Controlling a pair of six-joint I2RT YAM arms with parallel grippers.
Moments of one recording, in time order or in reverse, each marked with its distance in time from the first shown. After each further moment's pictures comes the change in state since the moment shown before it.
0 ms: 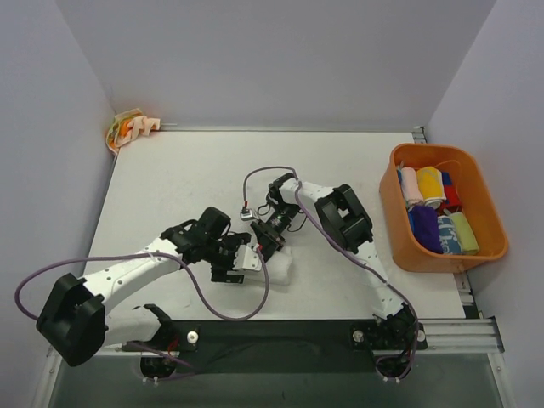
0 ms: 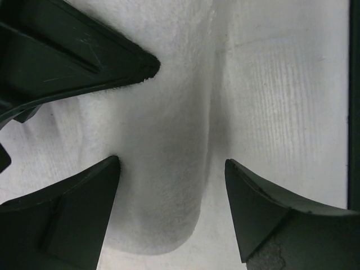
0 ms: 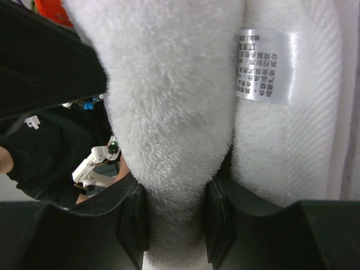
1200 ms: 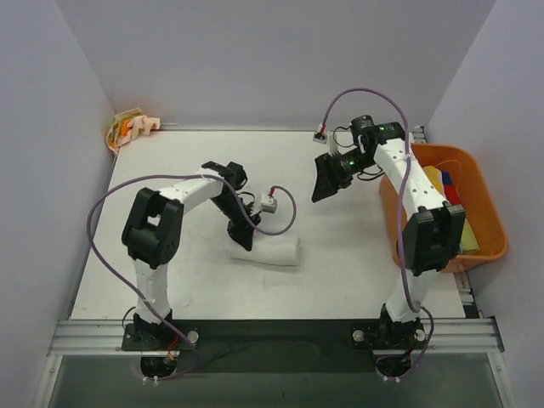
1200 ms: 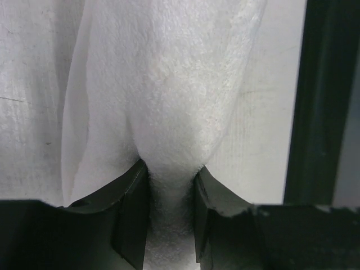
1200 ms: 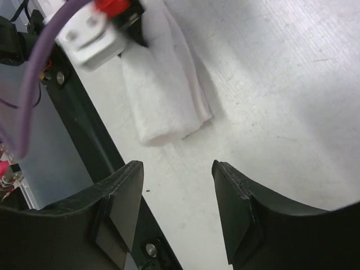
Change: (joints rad) left arm 0.174 0.762 0.649 -0.444 0.264 0.003; right arm -0.434 -0.580 -0.031 0.137 0.348 0.165
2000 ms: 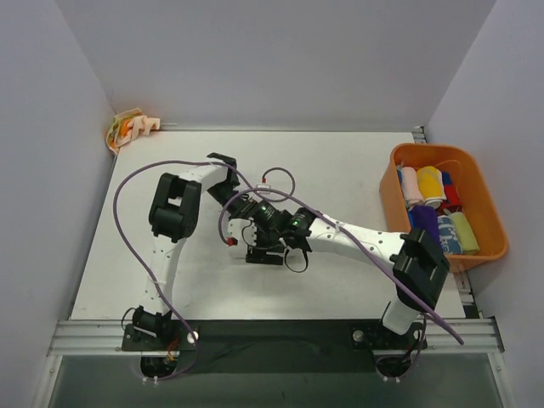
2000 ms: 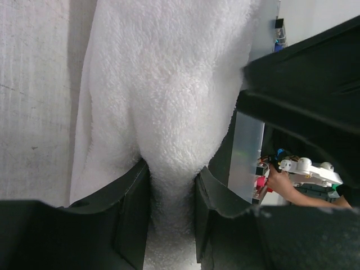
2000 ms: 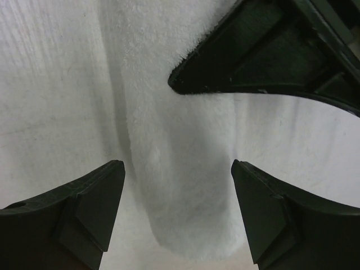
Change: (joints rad) left arm 0.121 0.470 0.441 -0.530 0.285 0.019; right arm 0.773 -0.246 -0.563 0.649 0.842 -0.176
